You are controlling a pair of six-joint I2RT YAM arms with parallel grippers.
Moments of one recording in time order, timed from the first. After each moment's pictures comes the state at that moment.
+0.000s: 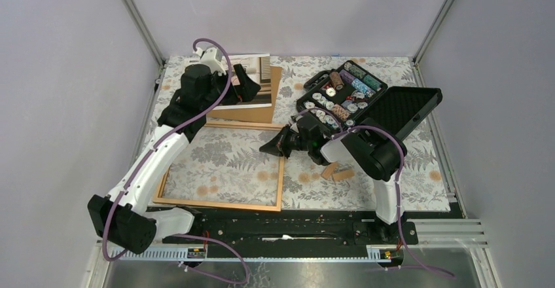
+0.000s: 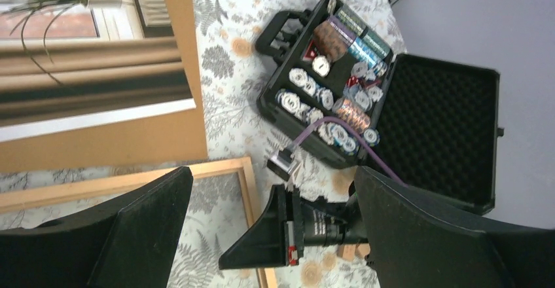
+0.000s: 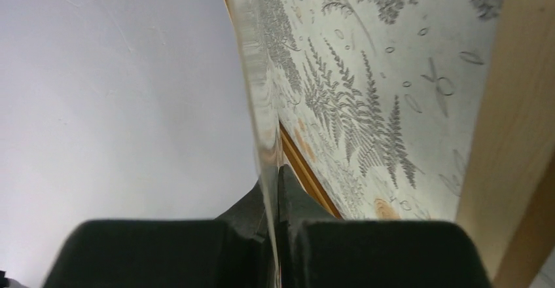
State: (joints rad) left arm -0.38 1.23 1.24 -0.32 0.15 -0.49; right arm 0.71 2.02 0.85 0.74 -0.54 1.49
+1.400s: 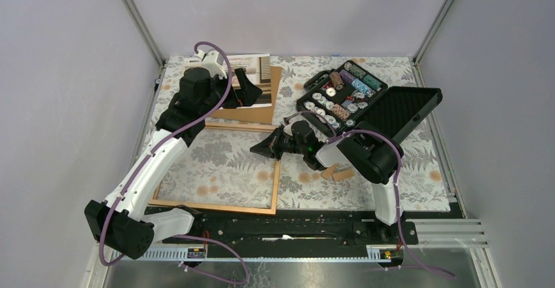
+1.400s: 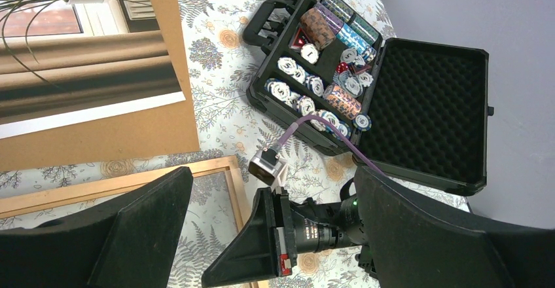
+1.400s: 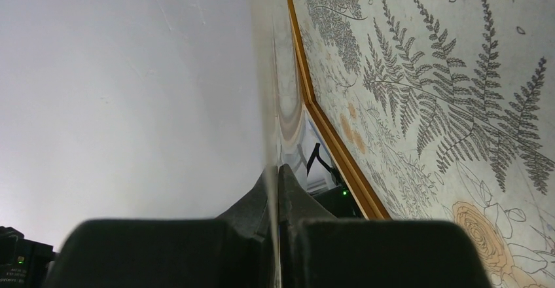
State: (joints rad) left arm -0.39 1.18 1.20 -0.34 0.18 -0.47; right arm 0.79 2.02 0.85 0.89 -0.50 1.64
